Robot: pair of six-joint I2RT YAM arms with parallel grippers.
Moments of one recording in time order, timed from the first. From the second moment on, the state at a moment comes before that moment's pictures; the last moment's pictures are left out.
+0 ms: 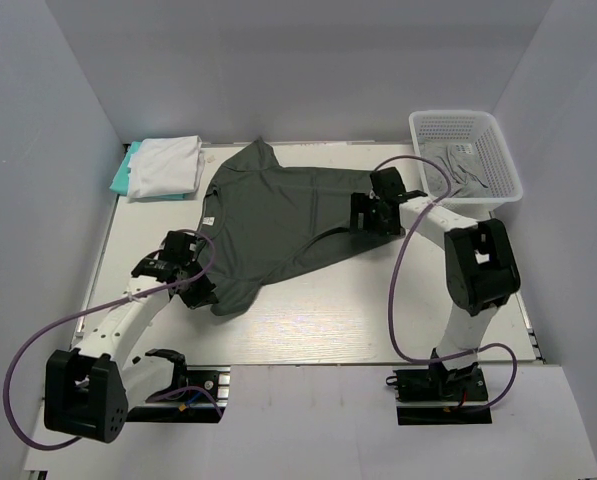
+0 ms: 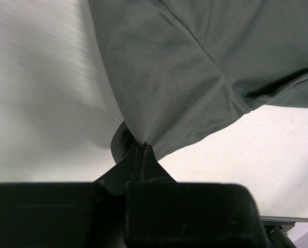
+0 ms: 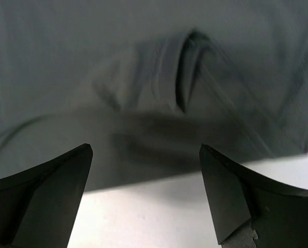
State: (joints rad) left arm -0.21 1.07 0.65 -0.76 0.06 -0.79; right arm 0.35 1.82 1.21 -0.40 -0.02 0.31
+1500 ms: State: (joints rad) left arm -0.21 1.06 0.64 -0.77 0.04 -0.79; right arm 0.35 1.80 1.21 -0.32 -0.04 0.36
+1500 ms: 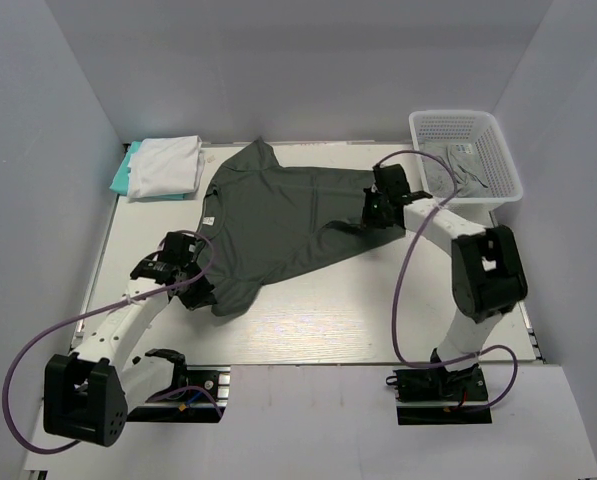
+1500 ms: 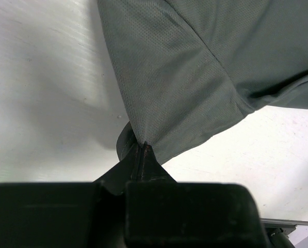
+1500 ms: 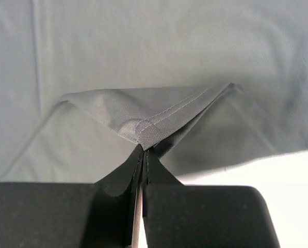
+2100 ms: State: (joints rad) left arm -0.21 1.04 0.65 -0.96 0.09 -0.82; right arm 0.35 1.08 0.75 -0.77 0.16 0.47
